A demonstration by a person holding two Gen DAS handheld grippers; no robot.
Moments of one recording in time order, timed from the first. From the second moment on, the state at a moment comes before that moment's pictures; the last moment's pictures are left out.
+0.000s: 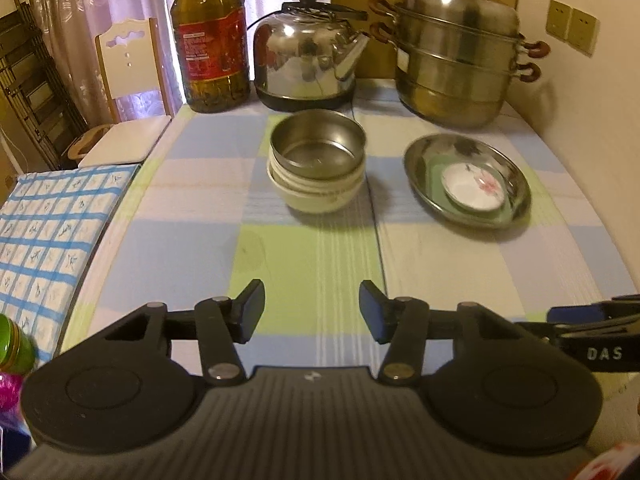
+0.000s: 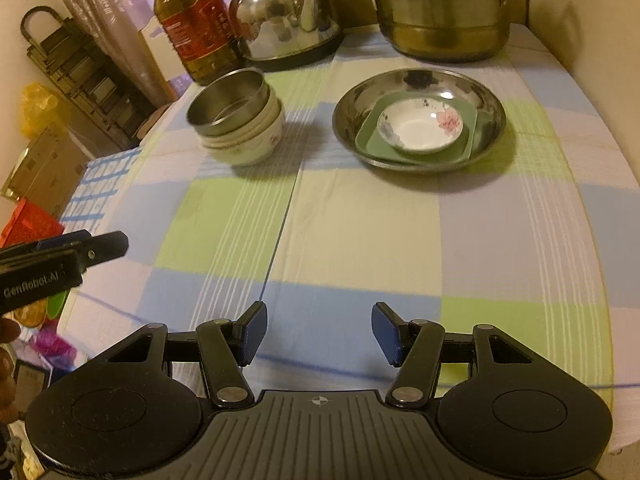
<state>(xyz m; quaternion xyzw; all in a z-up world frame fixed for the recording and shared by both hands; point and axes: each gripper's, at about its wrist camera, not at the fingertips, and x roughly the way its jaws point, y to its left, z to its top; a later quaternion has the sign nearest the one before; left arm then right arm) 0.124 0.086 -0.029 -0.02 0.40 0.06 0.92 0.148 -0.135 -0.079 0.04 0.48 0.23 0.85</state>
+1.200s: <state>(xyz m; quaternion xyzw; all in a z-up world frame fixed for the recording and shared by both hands) 0.326 0.176 -0.062 -0.03 0.42 0.02 0.91 0.339 -0.016 -0.093 0.11 0.39 0.27 0.87</state>
